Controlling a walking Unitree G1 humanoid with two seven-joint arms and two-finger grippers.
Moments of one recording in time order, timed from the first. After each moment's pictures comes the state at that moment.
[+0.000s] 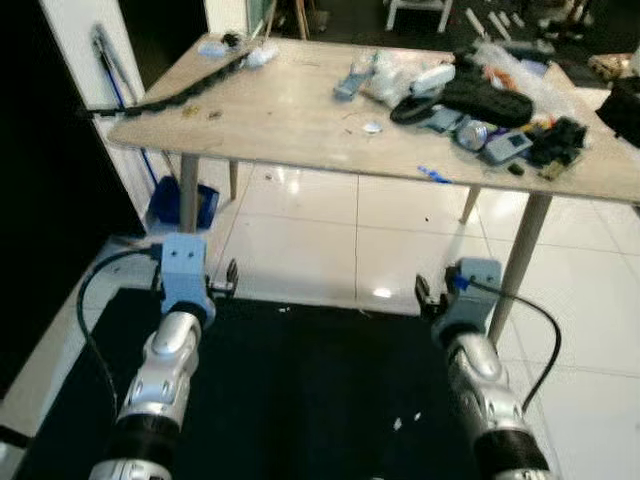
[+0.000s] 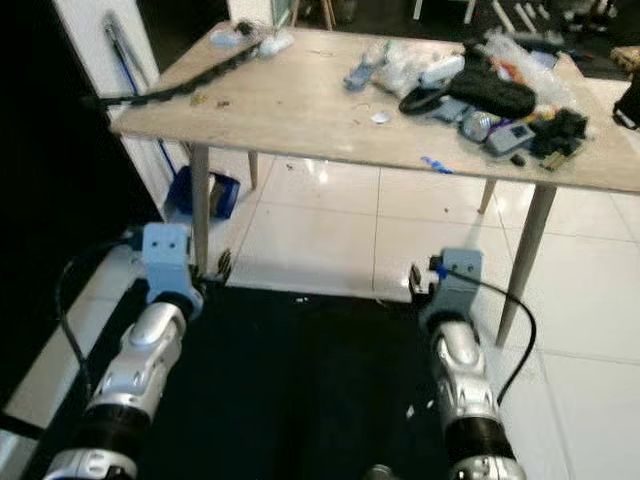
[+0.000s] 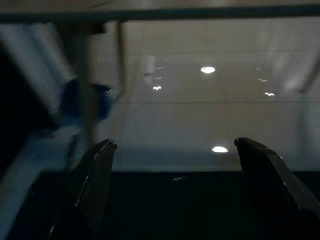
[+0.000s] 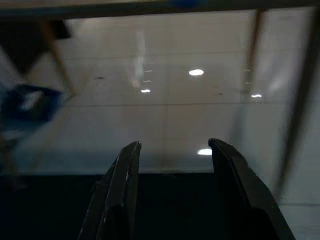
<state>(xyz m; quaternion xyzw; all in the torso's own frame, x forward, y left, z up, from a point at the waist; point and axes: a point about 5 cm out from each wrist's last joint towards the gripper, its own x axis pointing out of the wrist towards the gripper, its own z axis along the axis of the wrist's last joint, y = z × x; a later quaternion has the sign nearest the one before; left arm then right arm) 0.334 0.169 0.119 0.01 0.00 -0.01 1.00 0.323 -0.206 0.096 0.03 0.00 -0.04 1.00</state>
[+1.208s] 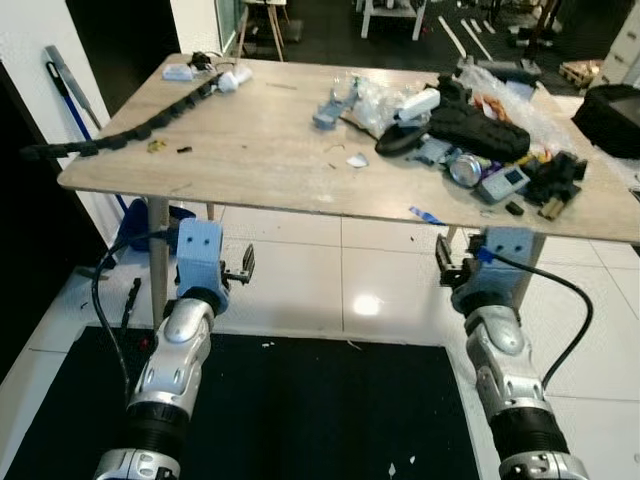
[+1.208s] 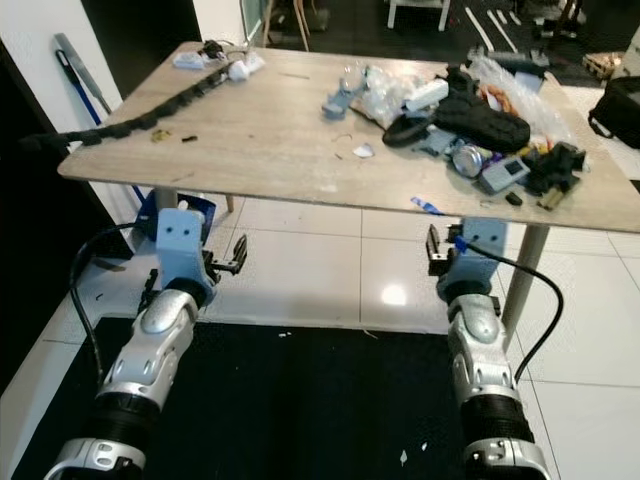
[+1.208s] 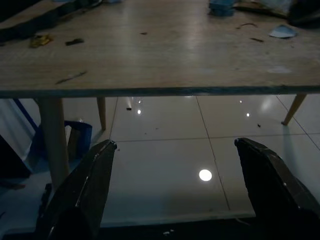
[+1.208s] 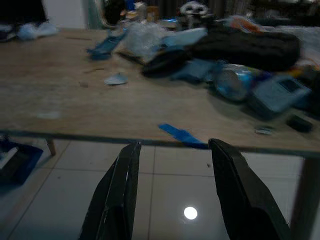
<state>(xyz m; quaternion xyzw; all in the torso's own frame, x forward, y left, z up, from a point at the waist) 0.340 0.158 0.139 0.02 -0.03 -0.03 1.00 0.337 -0.207 0.147 0.00 -0.10 -0.03 0.99</state>
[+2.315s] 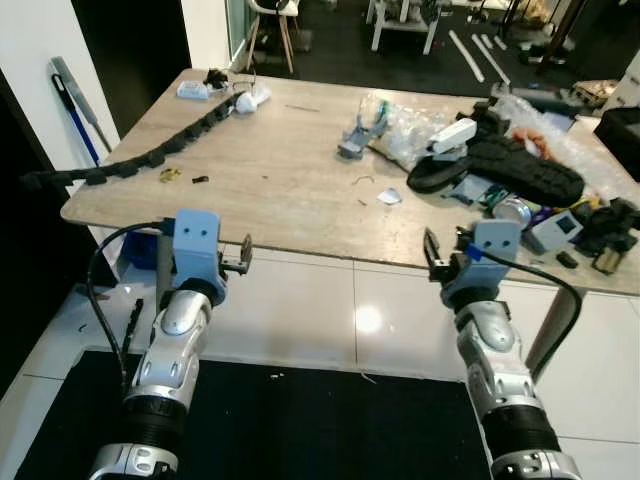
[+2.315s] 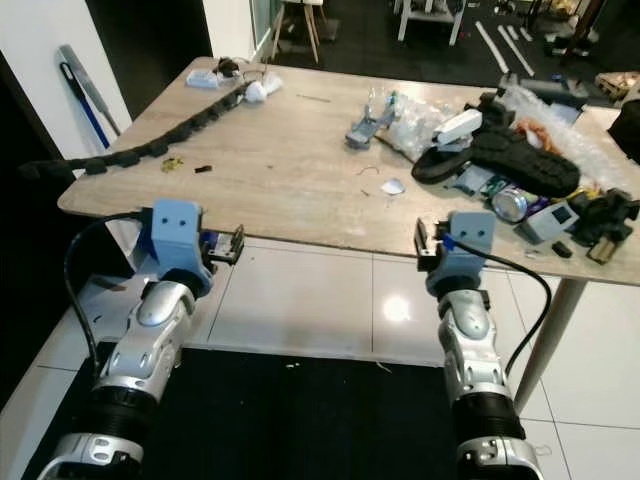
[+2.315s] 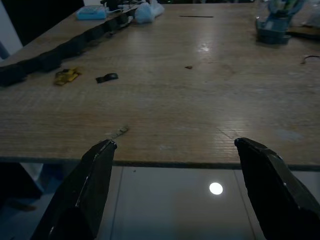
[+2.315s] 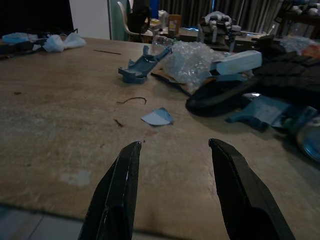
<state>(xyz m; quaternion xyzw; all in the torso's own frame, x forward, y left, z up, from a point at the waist) 0.342 0.160 0.149 0.02 -0.05 -0.03 1.00 0.338 -0.198 0.153 -0.01 -0.12 -0.01 0.99</state>
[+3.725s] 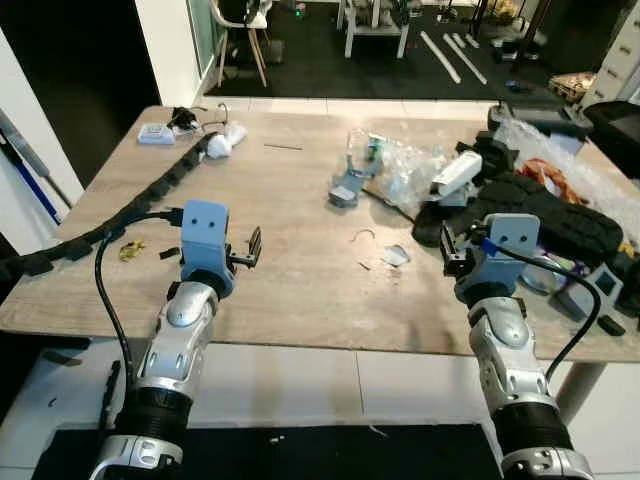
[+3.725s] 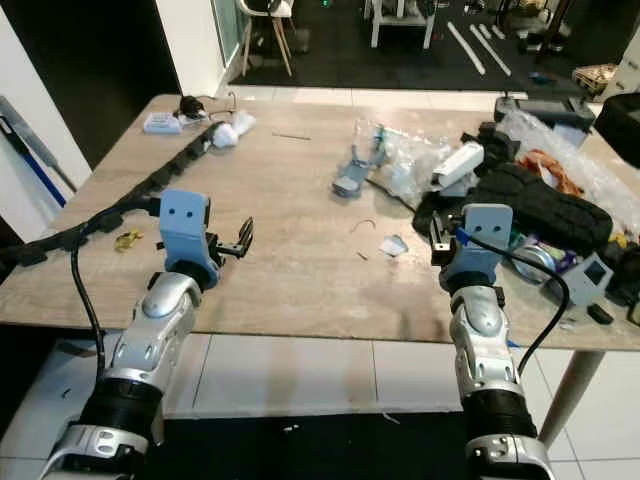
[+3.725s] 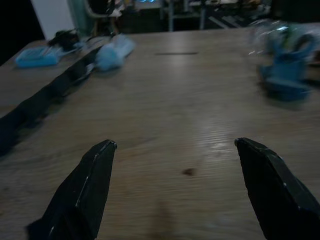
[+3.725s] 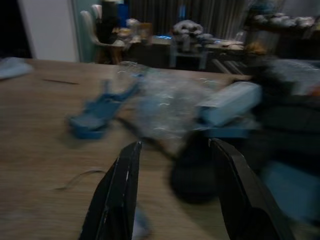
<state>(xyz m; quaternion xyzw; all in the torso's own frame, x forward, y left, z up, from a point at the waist) 0.347 0.153 0.161 0.02 -0.06 -0.05 1.00 0.340 -0.200 0.161 -0.02 -0.13 -0.02 0.99</state>
